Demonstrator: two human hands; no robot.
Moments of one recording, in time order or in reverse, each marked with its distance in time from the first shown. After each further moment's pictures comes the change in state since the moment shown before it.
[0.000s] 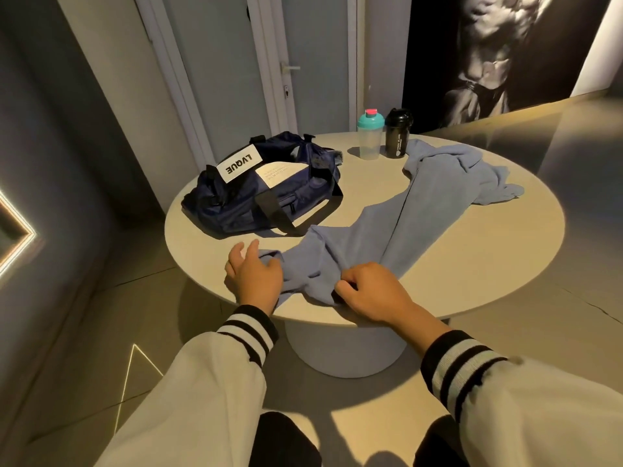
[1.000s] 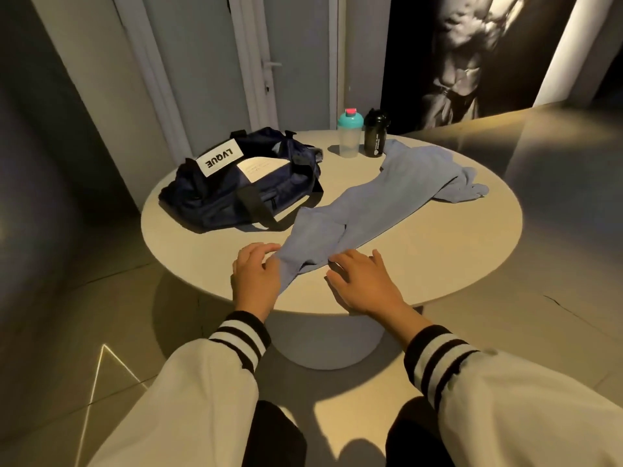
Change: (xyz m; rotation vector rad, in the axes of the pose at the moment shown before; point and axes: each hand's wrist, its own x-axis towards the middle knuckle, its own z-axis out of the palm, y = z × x) left_hand -0.042 0.014 0.004 -0.271 -0.131 0.167; right_hand -0.020 0.009 -0.005 -0.161 0.026 0.112
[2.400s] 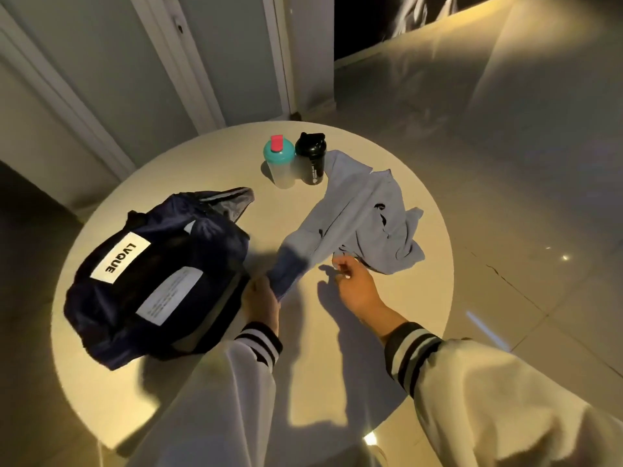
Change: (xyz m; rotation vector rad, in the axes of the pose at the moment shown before) left_hand 0.204 0.191 0.177 -0.081 -0.167 -0.705; right_hand 0.210 0.149 -0.192 0.828 0.003 0.715
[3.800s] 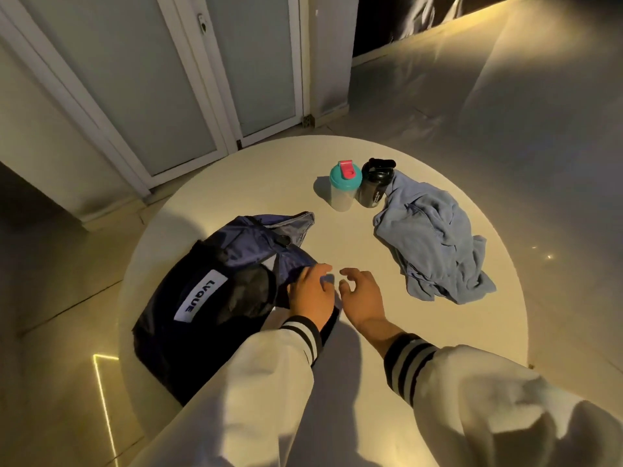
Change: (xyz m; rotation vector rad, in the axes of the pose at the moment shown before) left_hand 0.118 0.076 -0.102 0.468 -0.311 0.447; right_hand 0.045 -0.104 0.187 -0.349 0.119 0.064
